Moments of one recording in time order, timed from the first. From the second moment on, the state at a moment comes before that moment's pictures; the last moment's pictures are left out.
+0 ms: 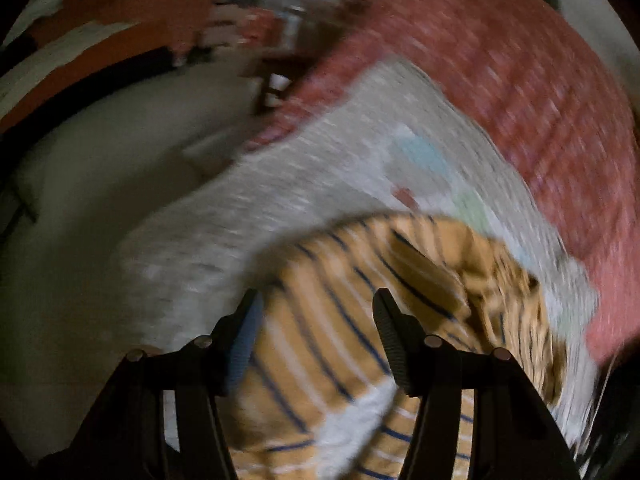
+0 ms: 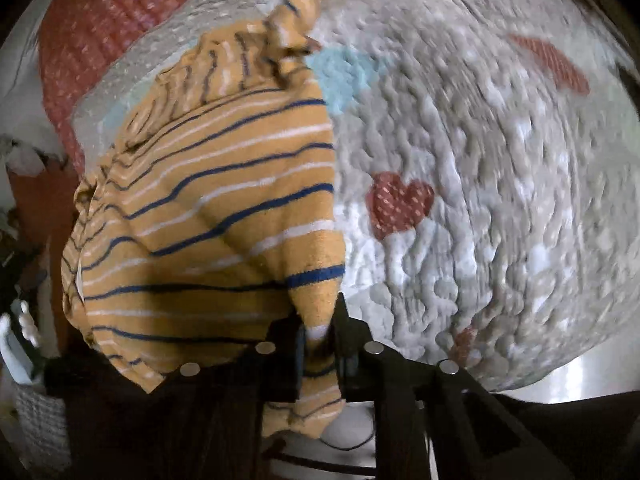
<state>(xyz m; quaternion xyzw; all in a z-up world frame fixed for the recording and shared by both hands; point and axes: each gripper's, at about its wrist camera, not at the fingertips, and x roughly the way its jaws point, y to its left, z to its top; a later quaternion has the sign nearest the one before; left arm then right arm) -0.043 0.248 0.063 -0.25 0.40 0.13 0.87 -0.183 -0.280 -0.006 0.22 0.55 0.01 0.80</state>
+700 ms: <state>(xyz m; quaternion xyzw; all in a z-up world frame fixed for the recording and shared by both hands) -0.099 0.396 0.048 -0.41 0.35 0.27 0.80 -0.146 0.142 0.051 -0.19 0.43 0.40 0.79</state>
